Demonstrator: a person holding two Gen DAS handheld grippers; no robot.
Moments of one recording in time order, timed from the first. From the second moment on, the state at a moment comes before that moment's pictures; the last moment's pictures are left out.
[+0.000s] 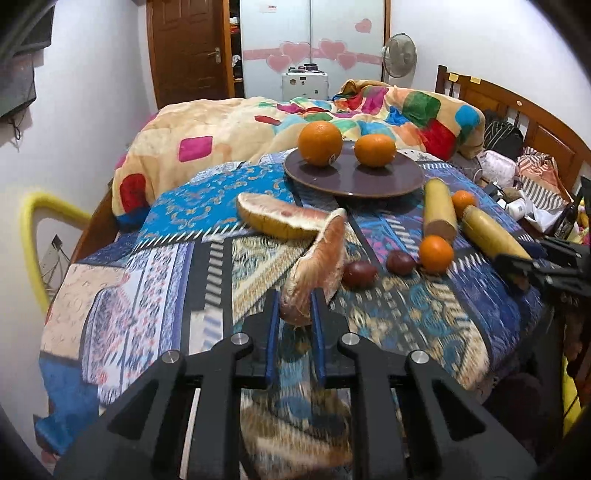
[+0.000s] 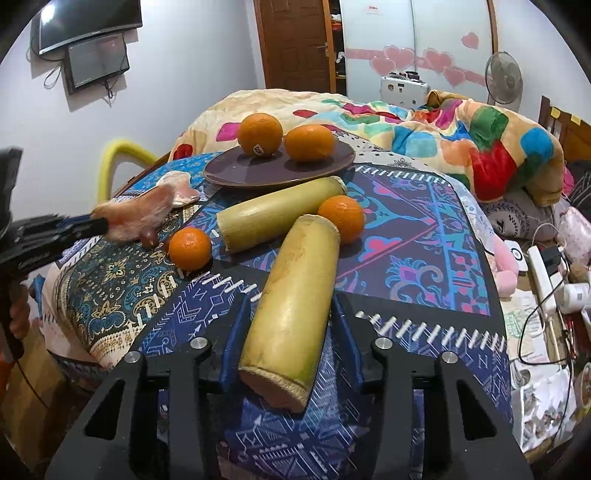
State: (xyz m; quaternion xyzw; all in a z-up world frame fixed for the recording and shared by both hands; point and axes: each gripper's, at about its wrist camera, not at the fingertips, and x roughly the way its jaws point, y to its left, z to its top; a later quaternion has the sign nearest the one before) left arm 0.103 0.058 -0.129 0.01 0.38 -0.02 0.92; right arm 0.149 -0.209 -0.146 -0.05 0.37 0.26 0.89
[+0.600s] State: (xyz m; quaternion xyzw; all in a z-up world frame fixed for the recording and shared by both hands) left arm 0.102 0.043 -0.129 0.02 0.41 -0.04 0.91; right arm 0.146 -0.214 -0.141 -0.07 0.38 0.25 0.89
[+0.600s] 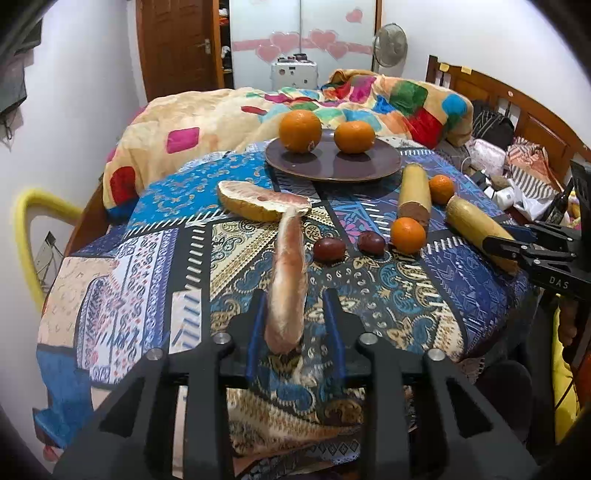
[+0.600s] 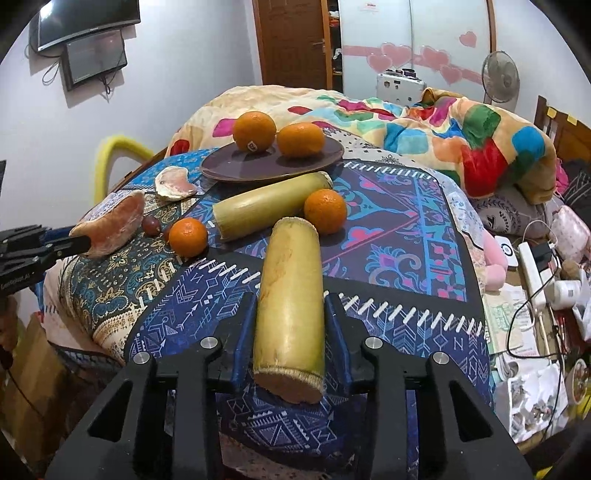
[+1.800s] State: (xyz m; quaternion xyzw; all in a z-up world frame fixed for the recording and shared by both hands) left arm 0.138 0.033 -0.108 0.03 0.37 -0.05 0.93; right arm 0.164 -0.199 -0.122 -0.07 0.35 0.27 0.90
